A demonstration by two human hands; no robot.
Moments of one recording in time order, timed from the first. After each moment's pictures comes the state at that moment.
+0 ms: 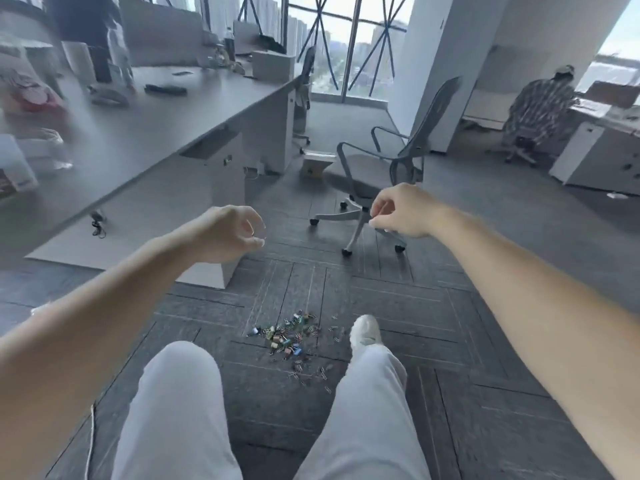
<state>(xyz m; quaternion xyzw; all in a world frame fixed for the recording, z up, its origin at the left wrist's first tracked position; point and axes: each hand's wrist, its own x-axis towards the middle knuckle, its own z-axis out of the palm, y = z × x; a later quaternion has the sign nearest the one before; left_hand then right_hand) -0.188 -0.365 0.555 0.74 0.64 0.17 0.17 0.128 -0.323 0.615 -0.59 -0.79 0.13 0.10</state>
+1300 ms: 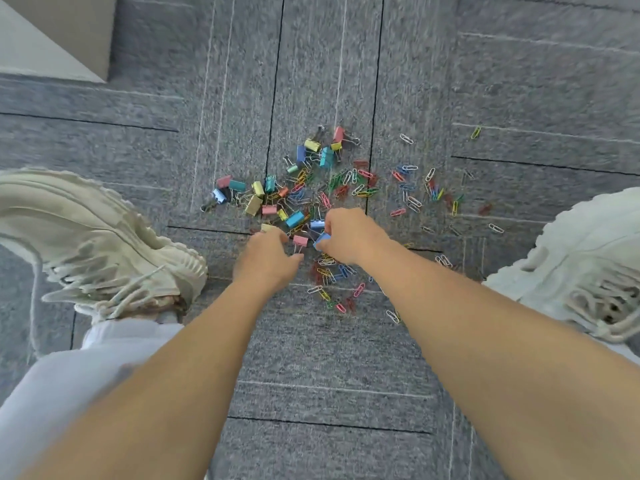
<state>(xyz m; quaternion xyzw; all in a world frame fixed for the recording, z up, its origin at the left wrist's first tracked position) -0.118 -0.089 -0.122 0.52 0.76 -0.11 0.39 0.033 -0.040 -0.111 -0.61 -0.66 0.40 -0.18</state>
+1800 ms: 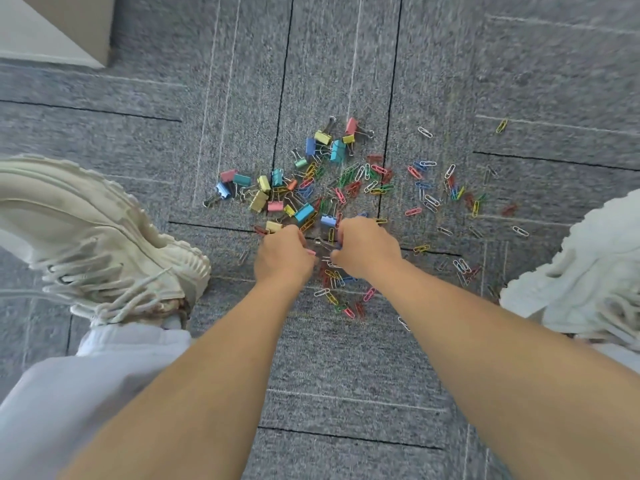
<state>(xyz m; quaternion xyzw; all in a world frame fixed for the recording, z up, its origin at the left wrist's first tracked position) -0.095 -0.088 -0.144 0.46 0.81 -0.07 0.36 0.035 -0.058 -0.142 -0.63 -0.65 0.38 -0.17</state>
